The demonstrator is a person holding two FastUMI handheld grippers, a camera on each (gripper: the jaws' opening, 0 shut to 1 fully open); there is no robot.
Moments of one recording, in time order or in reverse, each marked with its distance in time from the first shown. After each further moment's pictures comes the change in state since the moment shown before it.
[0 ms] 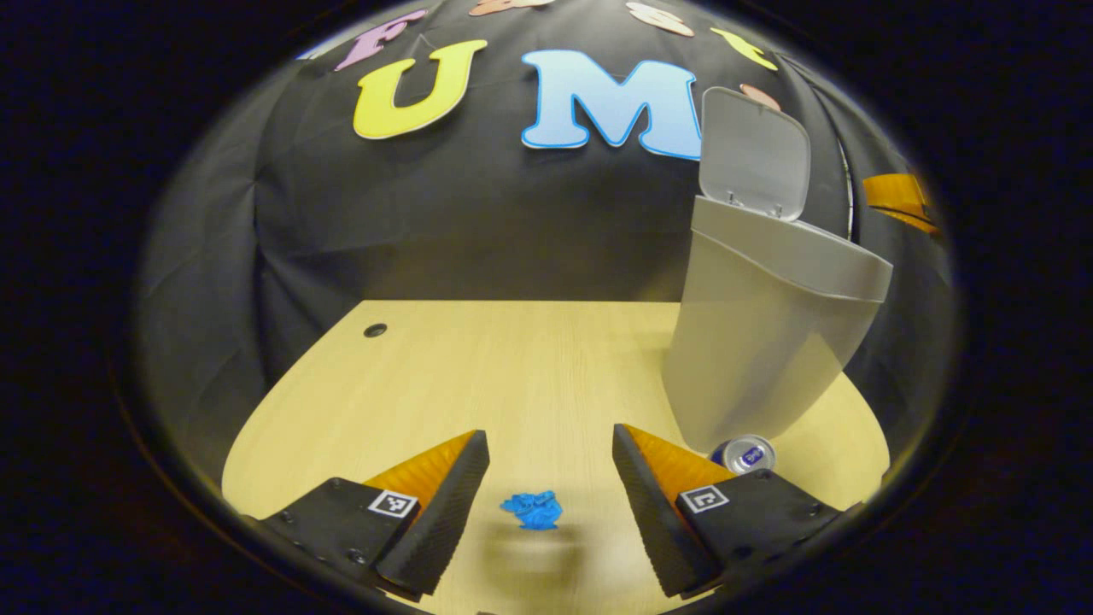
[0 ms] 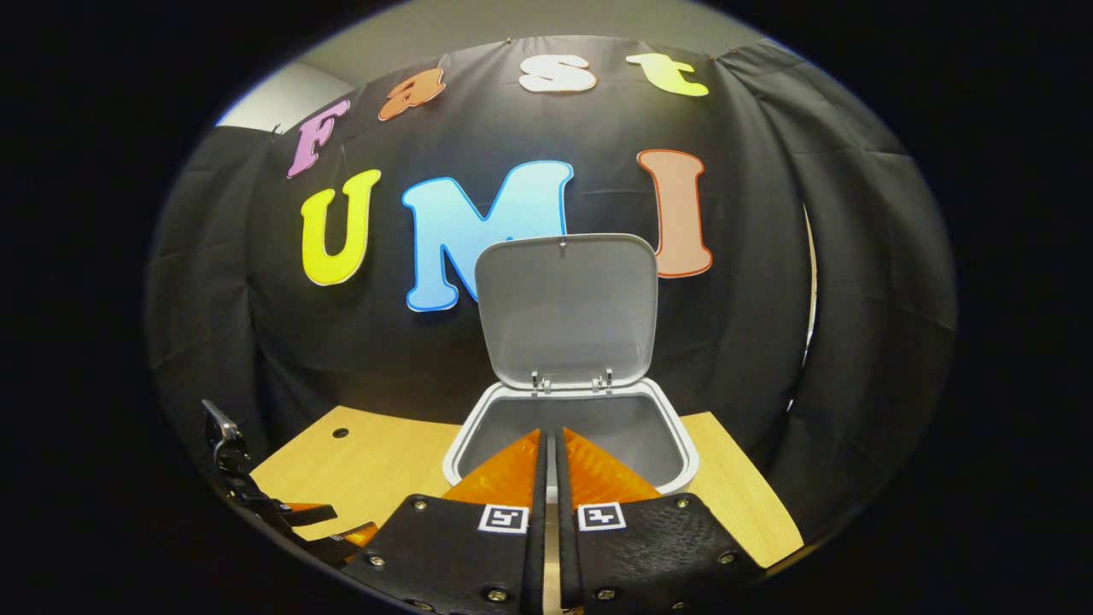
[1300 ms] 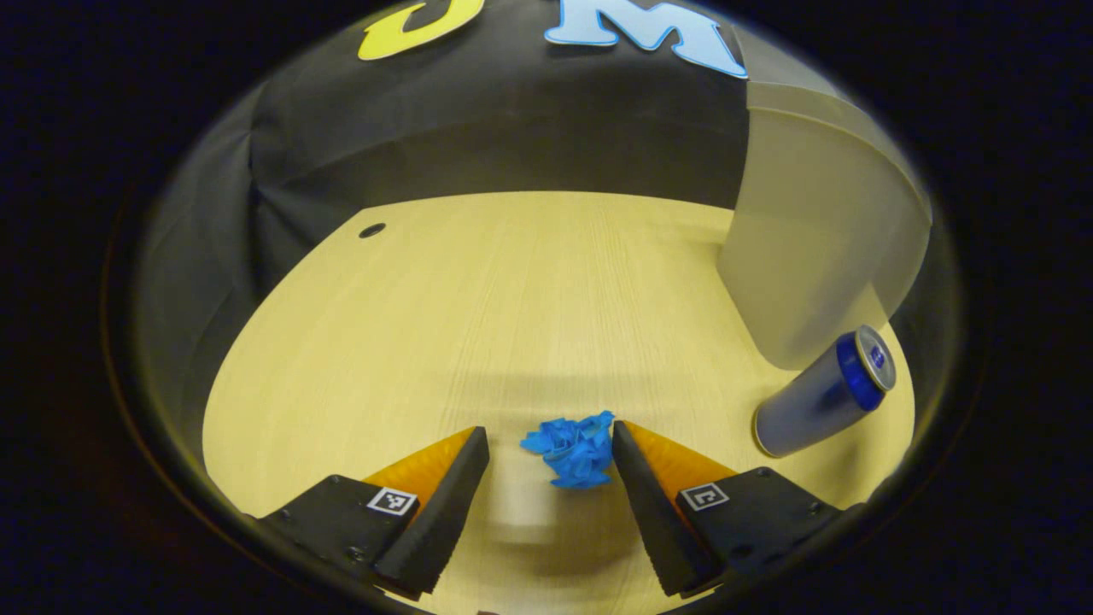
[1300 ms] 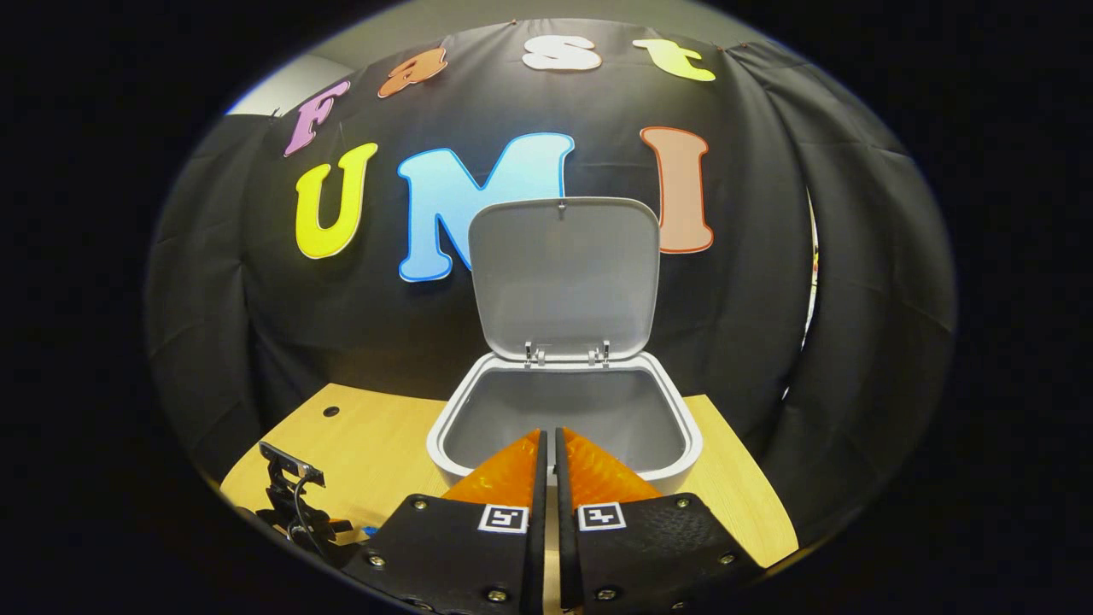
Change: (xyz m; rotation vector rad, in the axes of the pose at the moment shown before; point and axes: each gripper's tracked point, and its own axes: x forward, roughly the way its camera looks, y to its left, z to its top) left arm 0.059 0.030 -0.116 -0.015 0.277 0.034; right arm 0.007 -0.006 -0.025 -0.024 0.085 -0.018
